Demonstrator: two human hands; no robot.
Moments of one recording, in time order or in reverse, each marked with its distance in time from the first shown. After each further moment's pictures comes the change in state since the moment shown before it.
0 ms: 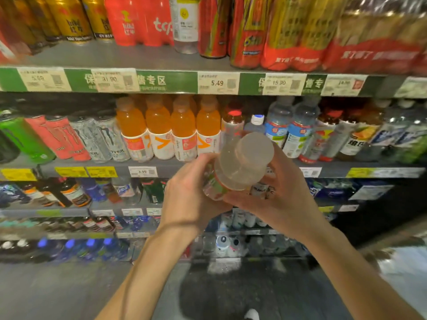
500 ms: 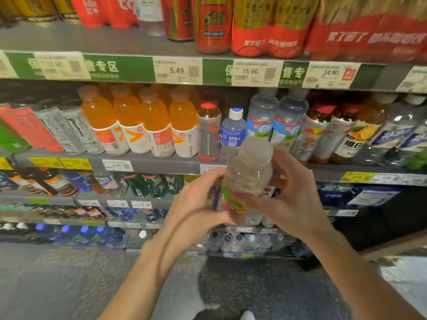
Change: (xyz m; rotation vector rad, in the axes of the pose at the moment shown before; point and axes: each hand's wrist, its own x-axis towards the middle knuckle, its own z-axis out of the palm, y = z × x) left_hand 0.008 0.016 0.082 -0.033 -0.340 -0.184; right_hand 0.001 0.074 -0.075 0.058 0.021 0.027
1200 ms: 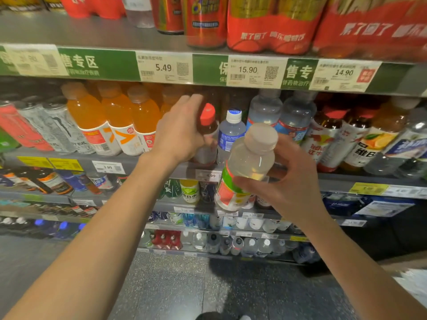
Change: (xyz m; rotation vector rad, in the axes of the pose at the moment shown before) left_hand 0.140 0.003 -0.049 0.546 0.253 -0.051; right_hand 0.043 0.046 -0.009 -0.007 0.060 -0.026
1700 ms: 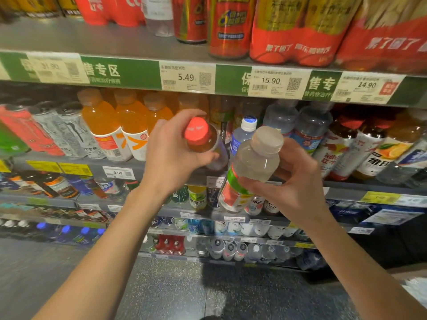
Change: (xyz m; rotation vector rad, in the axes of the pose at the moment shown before) left_hand -0.045 -0.031 -0.019 -0.345 0.210 0.052; right_hand 0.014 0.004 0.019 0.011 0.024 -0.061
